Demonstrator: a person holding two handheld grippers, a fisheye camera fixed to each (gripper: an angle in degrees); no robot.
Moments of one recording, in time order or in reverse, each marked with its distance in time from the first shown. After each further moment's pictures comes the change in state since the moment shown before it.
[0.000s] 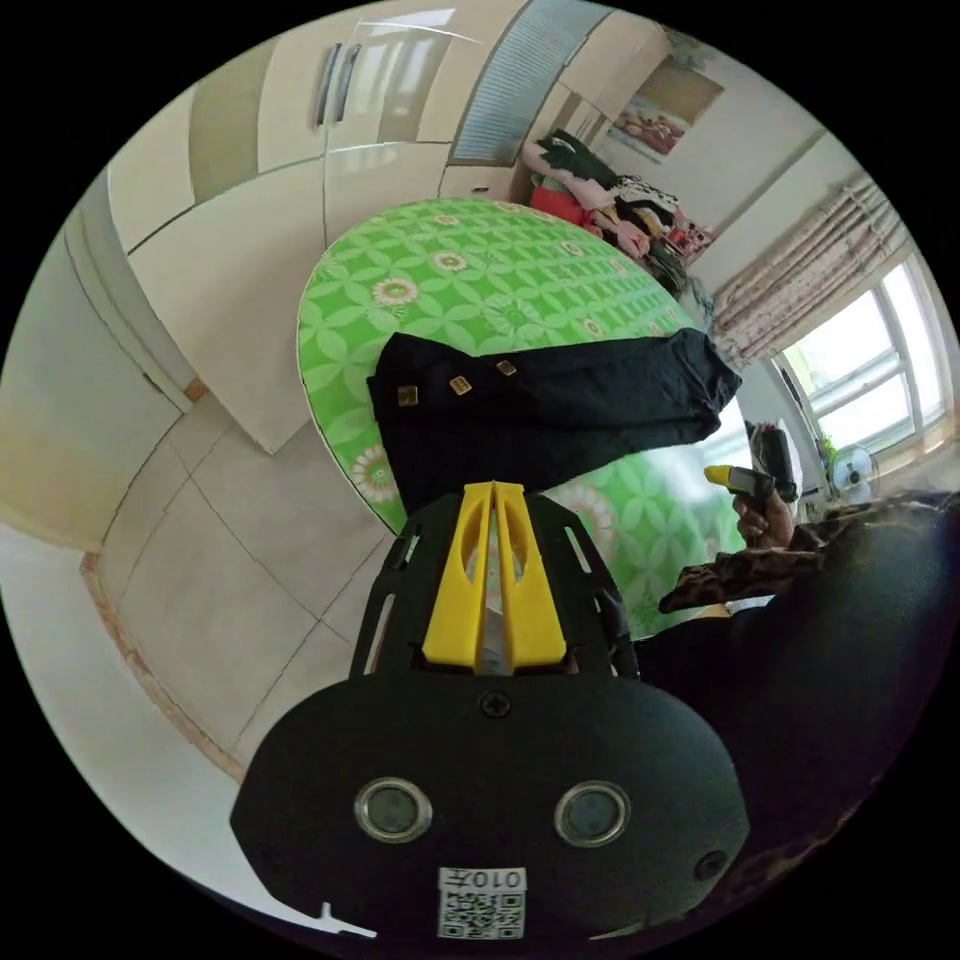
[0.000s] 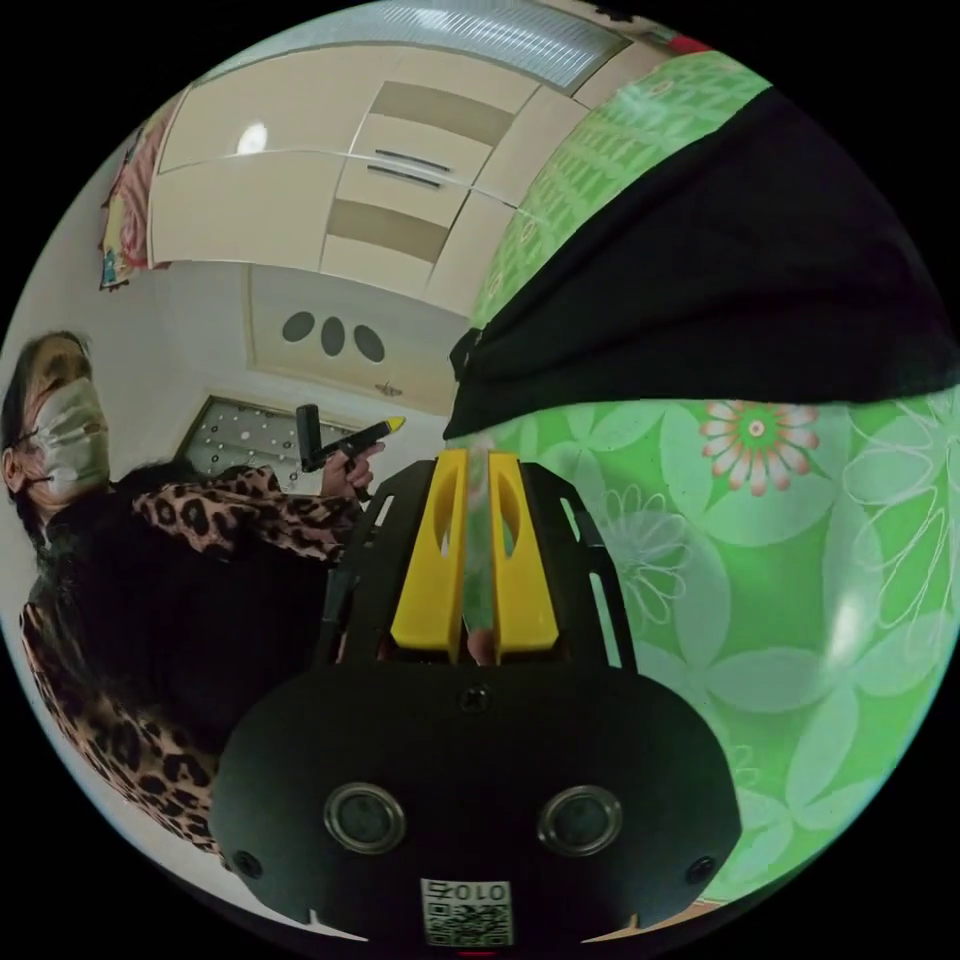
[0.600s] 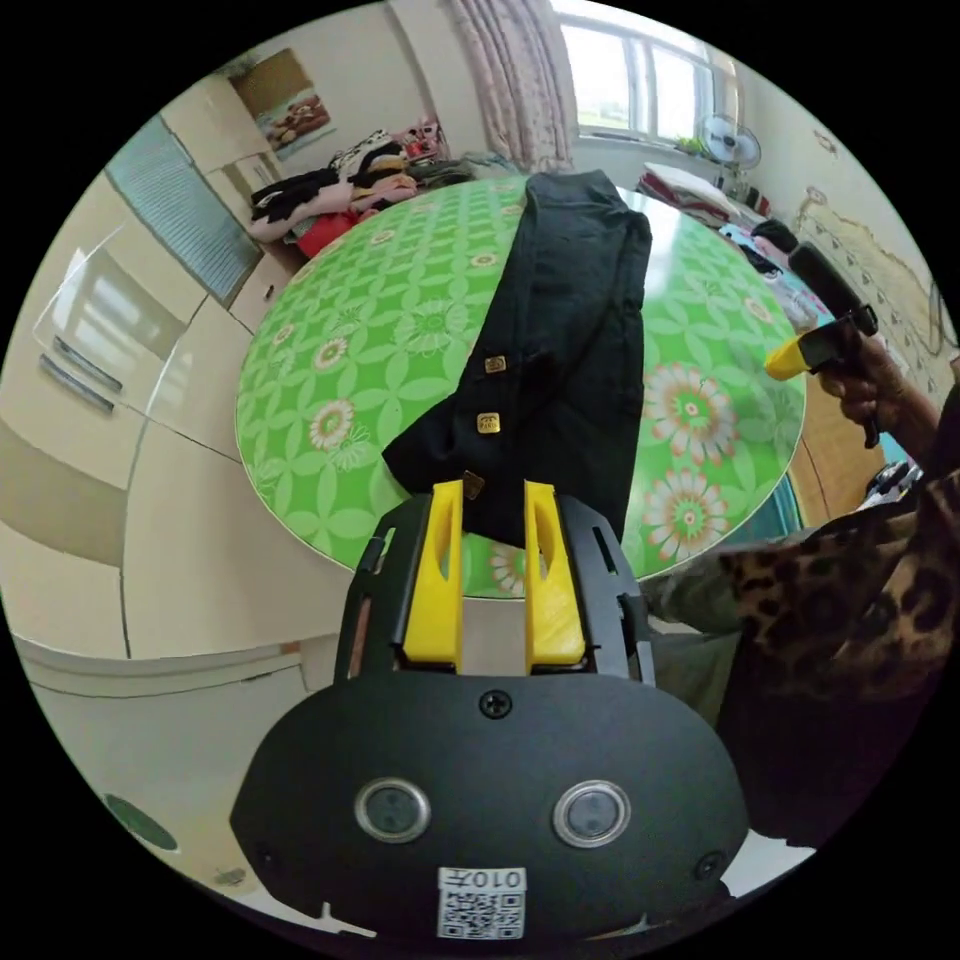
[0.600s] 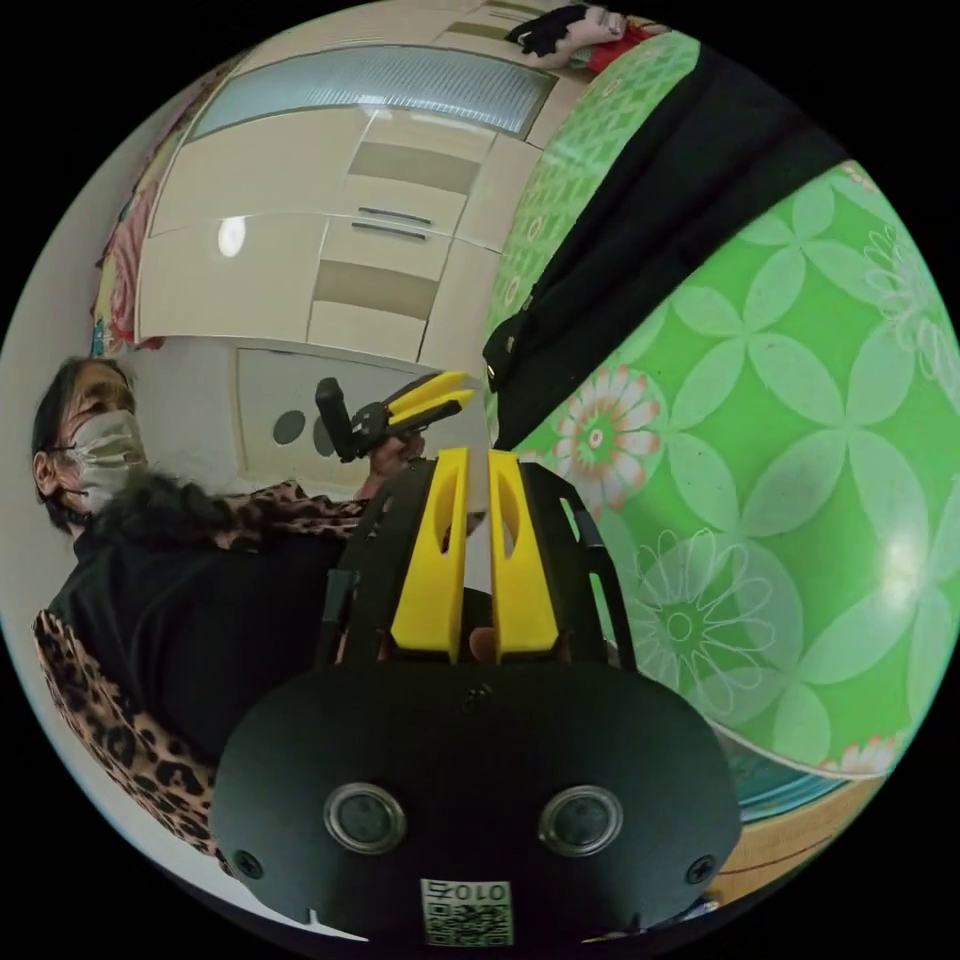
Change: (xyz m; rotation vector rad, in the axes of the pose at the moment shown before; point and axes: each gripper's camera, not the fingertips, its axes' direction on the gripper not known) left arm 0.040 -0.068 -0.001 -0.093 -0.245 0.849; right arm -0.203 0.107 0.011 0.341 -0.043 0.174
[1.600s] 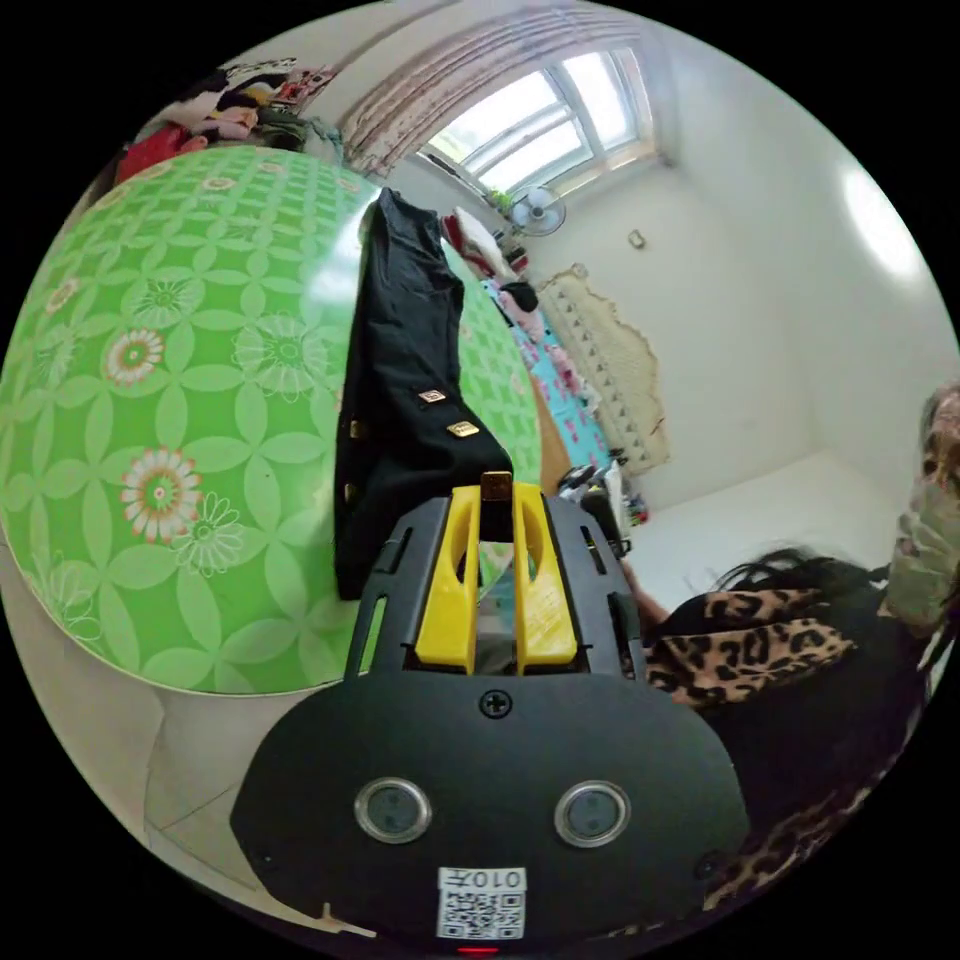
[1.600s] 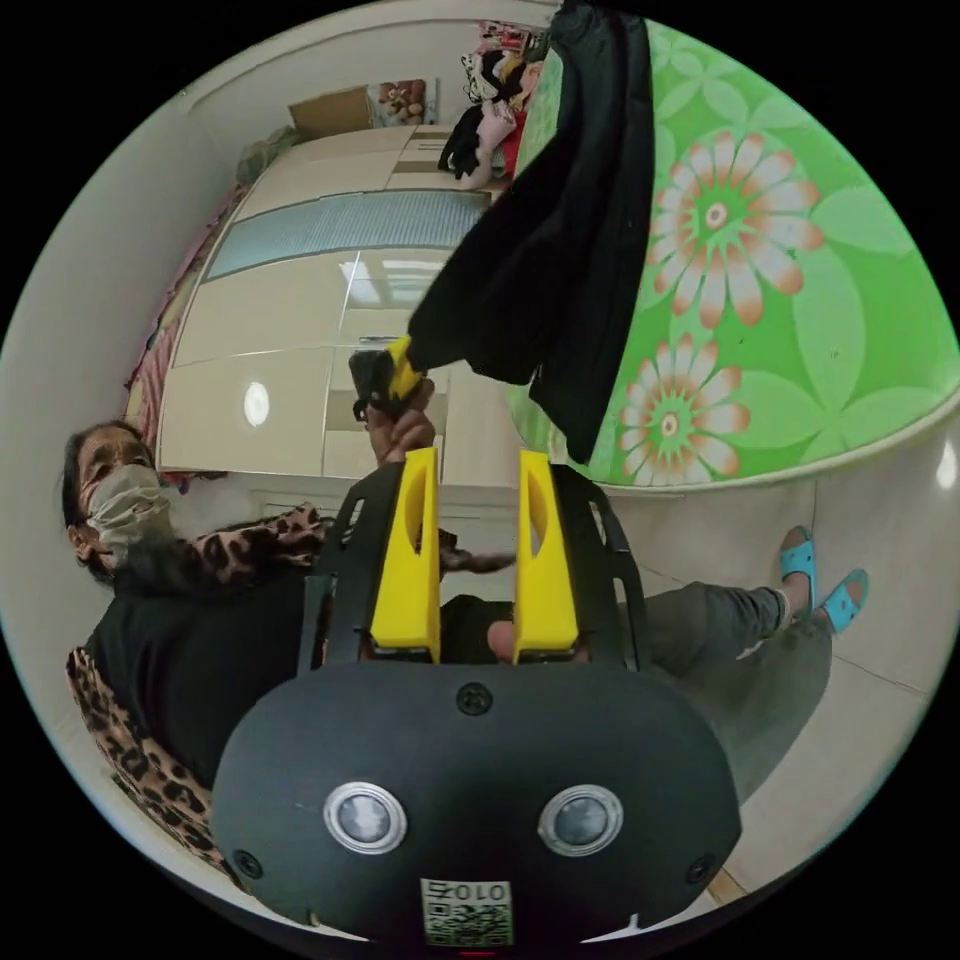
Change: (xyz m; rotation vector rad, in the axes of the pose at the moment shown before) left arm -0.296 -0.147 -0.007 0.088 1.176 0.053; right arm -0.197 0.068 -0.007 0.489 -0.128 0.190
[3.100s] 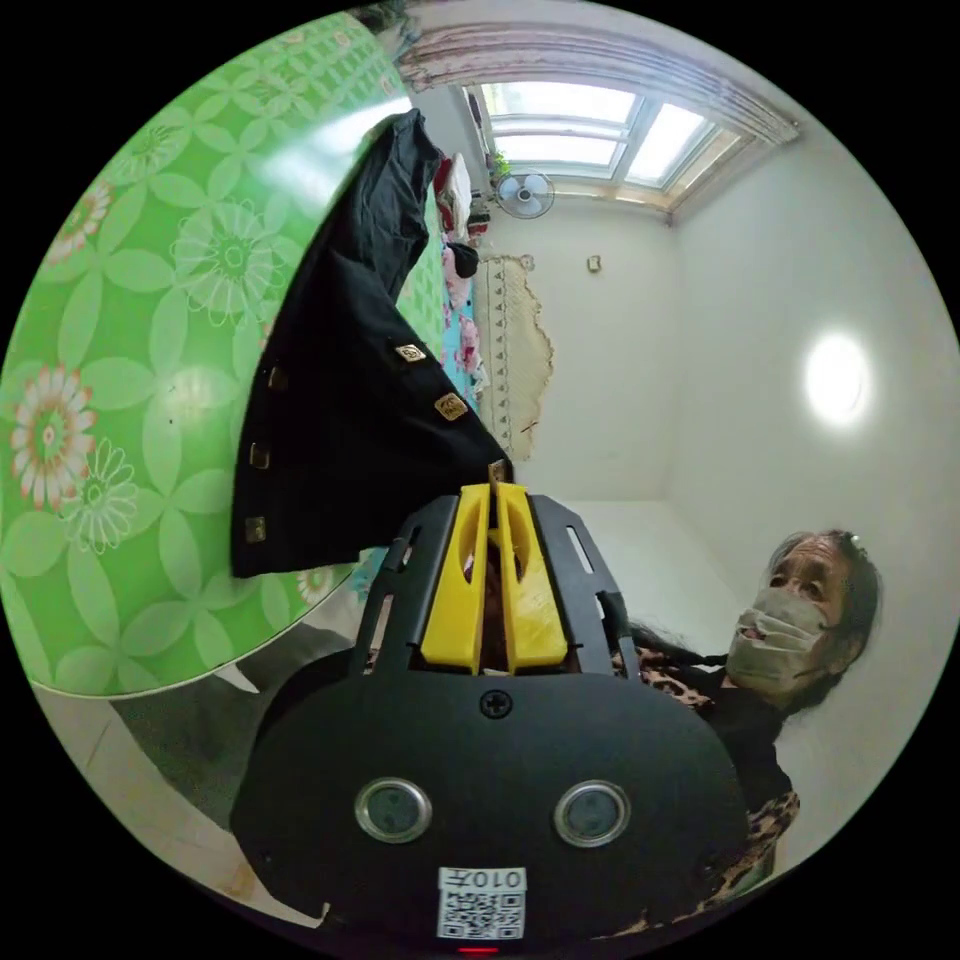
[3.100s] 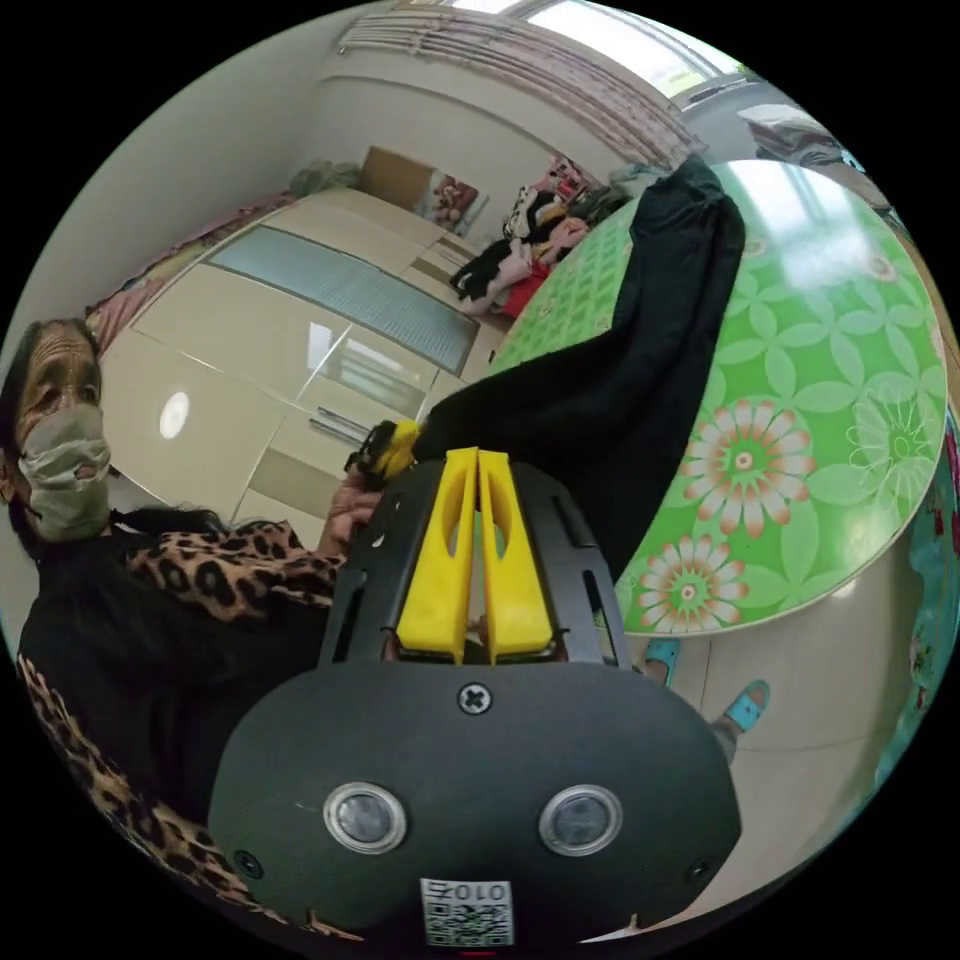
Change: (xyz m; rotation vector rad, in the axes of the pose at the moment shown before) left arm -0.038 -0.092 -0.129 -0.083 0.516 -0.297; right arm -0.256 -0.033 -0.071 0.337 0.375 -0.178
